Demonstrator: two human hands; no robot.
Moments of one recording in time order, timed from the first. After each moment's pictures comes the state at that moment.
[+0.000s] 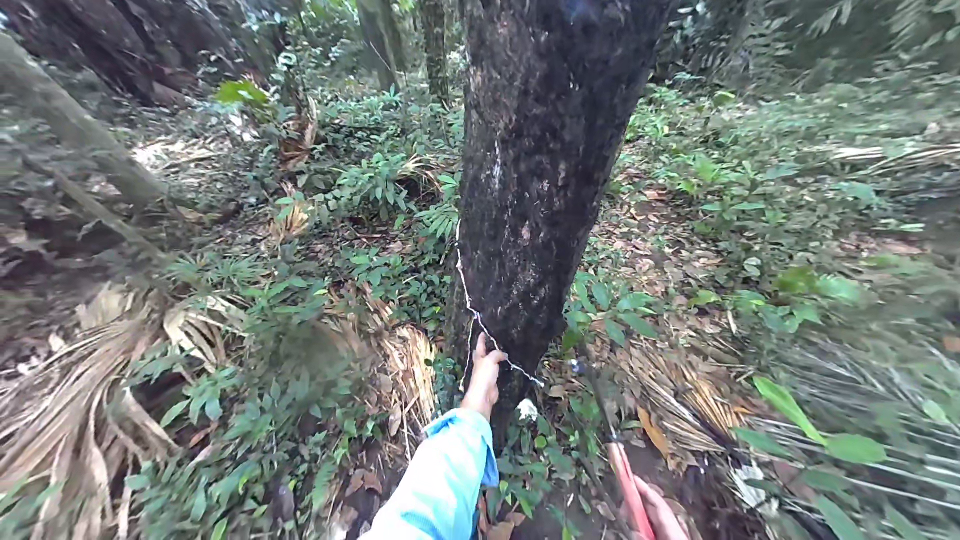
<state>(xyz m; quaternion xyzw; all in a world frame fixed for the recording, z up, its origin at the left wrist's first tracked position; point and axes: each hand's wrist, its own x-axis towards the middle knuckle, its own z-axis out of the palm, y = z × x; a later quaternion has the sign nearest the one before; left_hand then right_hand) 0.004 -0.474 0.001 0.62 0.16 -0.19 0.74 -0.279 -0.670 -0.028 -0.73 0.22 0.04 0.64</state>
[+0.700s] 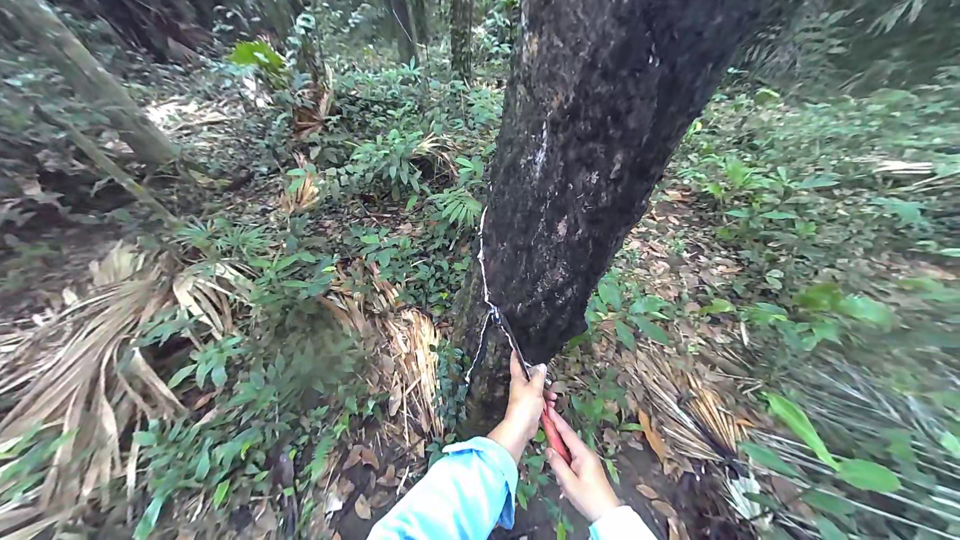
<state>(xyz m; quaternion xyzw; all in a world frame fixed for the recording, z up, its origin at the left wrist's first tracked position) -0.041 -0.497 0.015 0.56 0.16 -0.23 0.78 -0.157 -0.587 -0.017 -0.83 0.07 0.03 0.55</state>
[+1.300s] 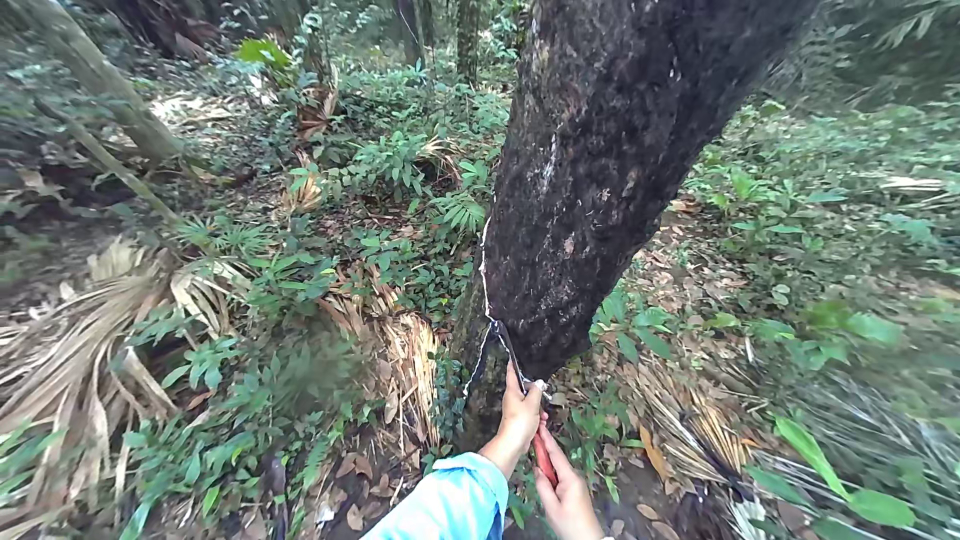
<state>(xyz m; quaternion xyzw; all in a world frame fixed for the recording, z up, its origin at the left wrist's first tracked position) -0.025 -0.490 0.013 0.61 0.14 -0.23 0.74 -0.148 -0.563 -0.007 -0.85 0.07 0.00 0.53</state>
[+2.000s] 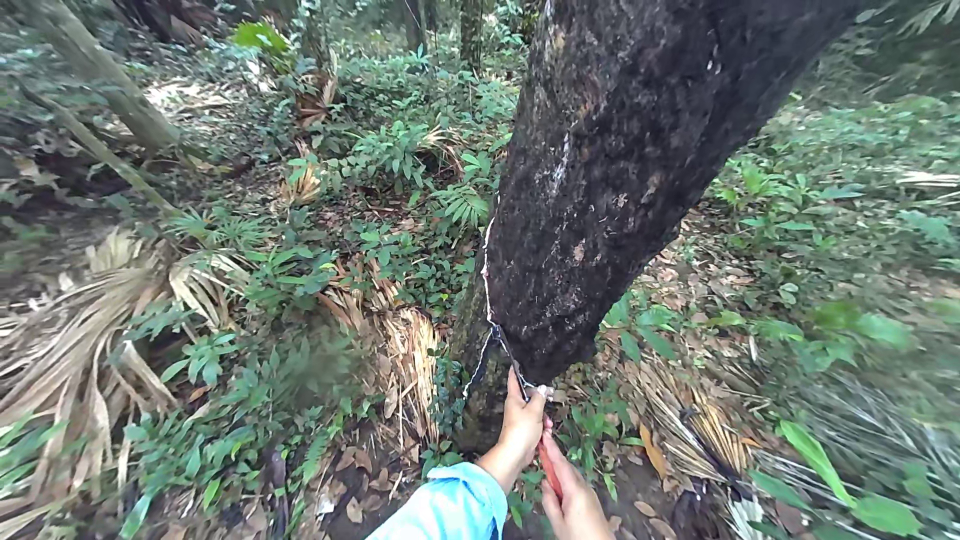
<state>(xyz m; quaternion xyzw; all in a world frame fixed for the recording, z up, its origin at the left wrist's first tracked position) -0.017 -0.489 0.027 0.55 0.16 -0.24 0.79 -0.134 -0.566 0.035 -0.90 0.06 0.07 0.42</state>
